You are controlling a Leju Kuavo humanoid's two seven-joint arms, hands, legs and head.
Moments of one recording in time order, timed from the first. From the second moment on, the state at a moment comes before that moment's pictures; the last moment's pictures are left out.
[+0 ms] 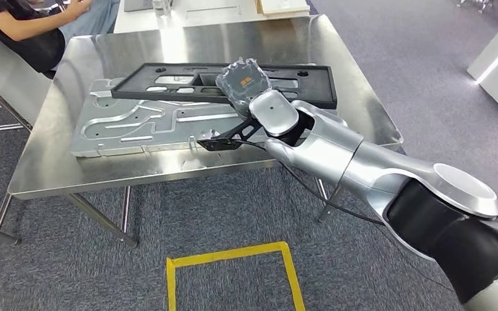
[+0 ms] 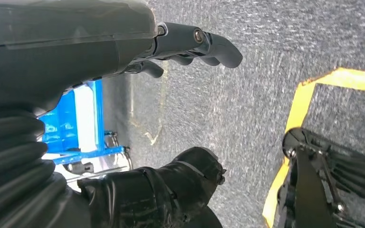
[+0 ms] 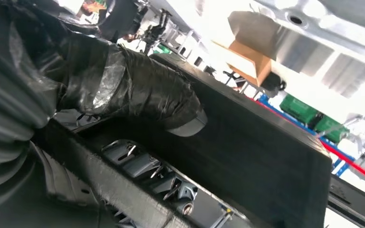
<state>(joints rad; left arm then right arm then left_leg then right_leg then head) -0.10 0.10 -0.97 -0.20 1.03 0.31 0.14 -1.26 -0.07 1.24 -0.95 0.89 -0.01 0.30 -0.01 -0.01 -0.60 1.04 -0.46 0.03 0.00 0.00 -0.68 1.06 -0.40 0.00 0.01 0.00</state>
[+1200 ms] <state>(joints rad) -0.09 0.11 -0.98 -0.20 1.04 0.28 0.16 -1.23 -0.03 1.26 -0.86 0.85 -0.01 0.28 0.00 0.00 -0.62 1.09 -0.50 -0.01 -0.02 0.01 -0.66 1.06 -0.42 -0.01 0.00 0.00</state>
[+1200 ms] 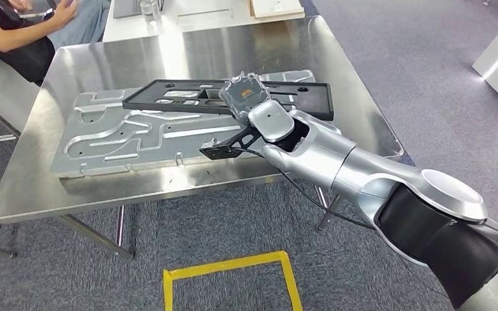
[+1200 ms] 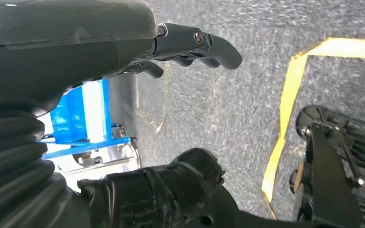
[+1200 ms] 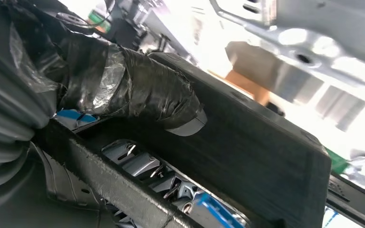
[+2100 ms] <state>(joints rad) -0.10 0.12 -0.98 -0.20 1.04 0.28 0.16 -1.19 -0.02 1.26 -0.83 0.85 -0.01 0.24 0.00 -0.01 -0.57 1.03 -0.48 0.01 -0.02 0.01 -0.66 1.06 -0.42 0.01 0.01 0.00</state>
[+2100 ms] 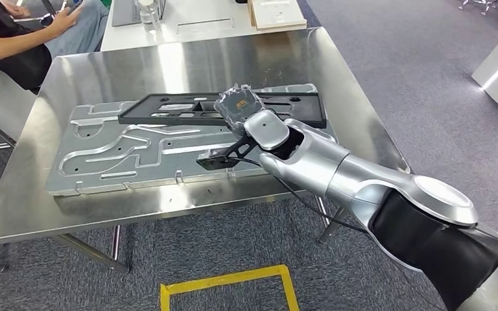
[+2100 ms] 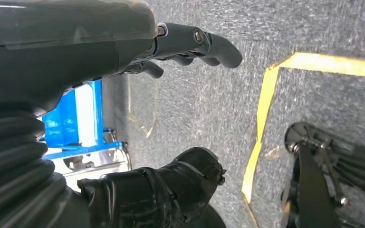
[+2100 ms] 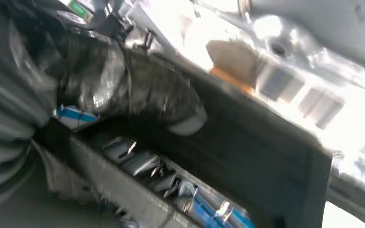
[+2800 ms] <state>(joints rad) -0.09 0.12 -0.99 -0.20 1.05 0.28 0.16 -1.19 0.00 1.26 -0.81 0.85 -0.01 0.24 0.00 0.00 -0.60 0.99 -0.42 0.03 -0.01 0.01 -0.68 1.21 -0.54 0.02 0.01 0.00</state>
